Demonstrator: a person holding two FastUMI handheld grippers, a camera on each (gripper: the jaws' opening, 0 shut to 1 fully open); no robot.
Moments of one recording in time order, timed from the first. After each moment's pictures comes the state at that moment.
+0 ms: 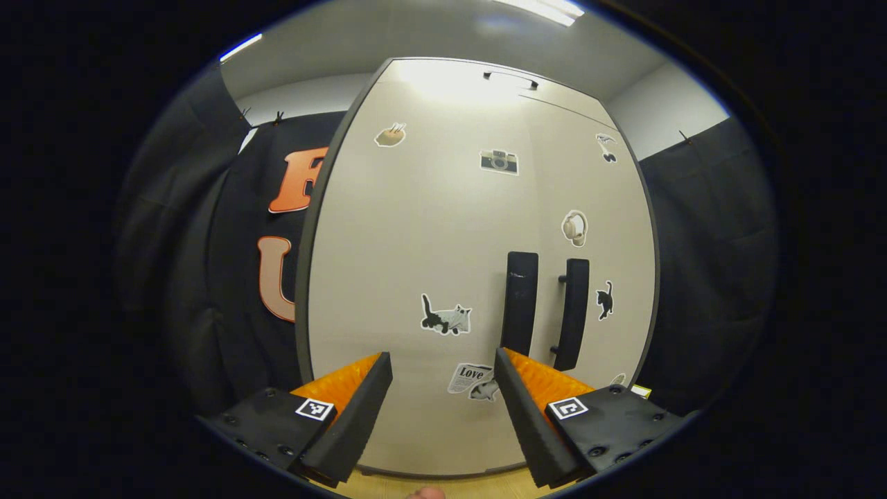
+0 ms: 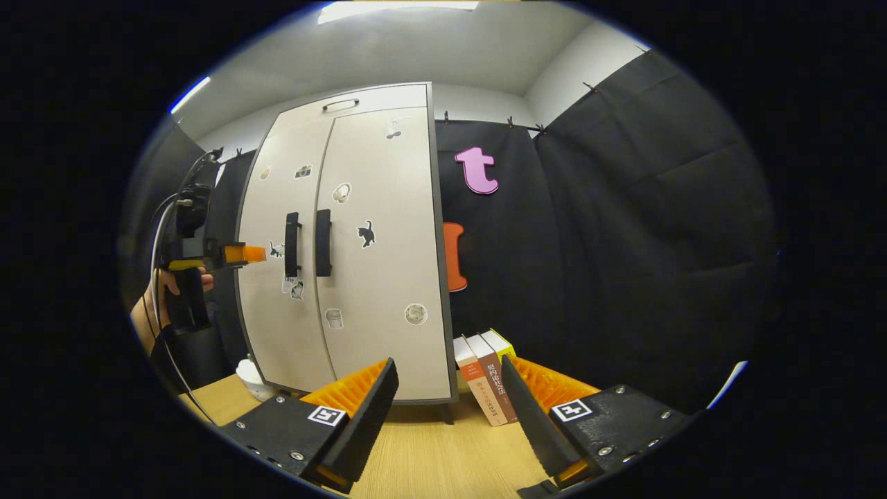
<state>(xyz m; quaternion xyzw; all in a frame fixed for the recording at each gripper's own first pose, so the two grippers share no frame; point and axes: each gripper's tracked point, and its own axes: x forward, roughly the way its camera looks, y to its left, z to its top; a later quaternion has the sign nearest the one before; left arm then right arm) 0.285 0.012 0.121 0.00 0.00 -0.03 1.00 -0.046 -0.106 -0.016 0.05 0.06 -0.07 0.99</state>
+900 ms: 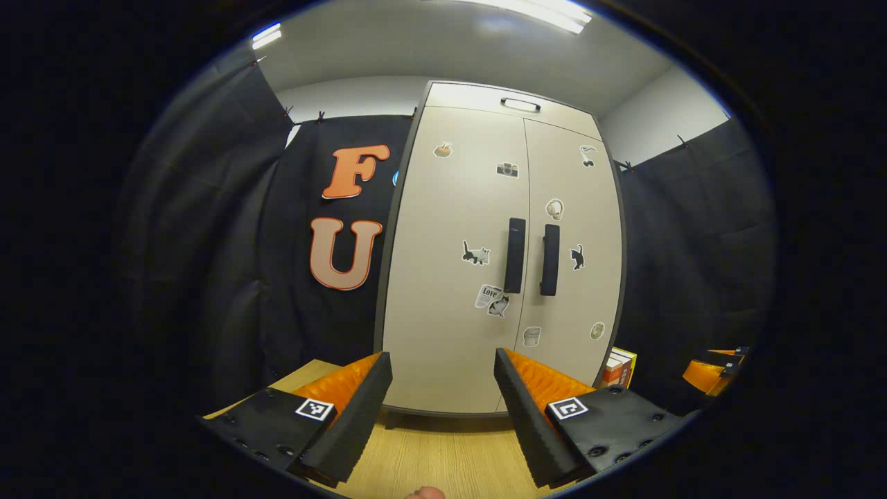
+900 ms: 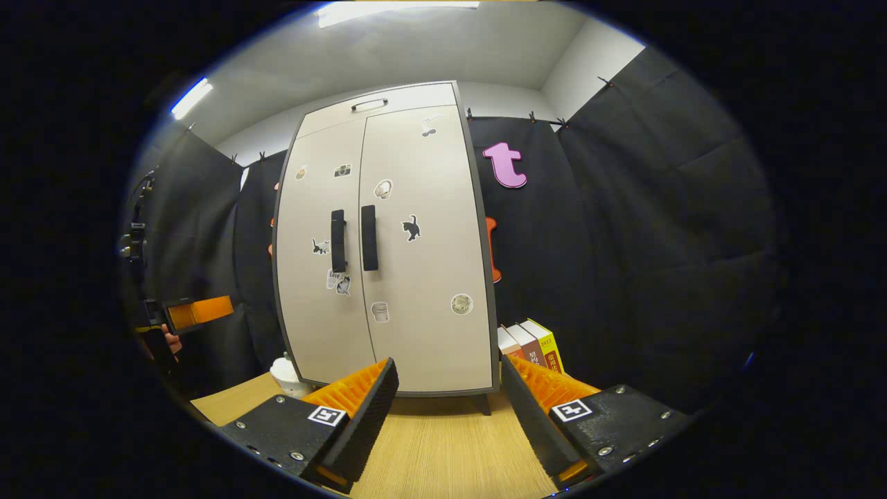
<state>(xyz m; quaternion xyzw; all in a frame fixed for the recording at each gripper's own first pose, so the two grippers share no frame) 0.104 0.059 0.055 -0.01 0.03 0.02 1.00 -0.065 -0.044 -0.021 0.06 0.07 -0.02 1.00</state>
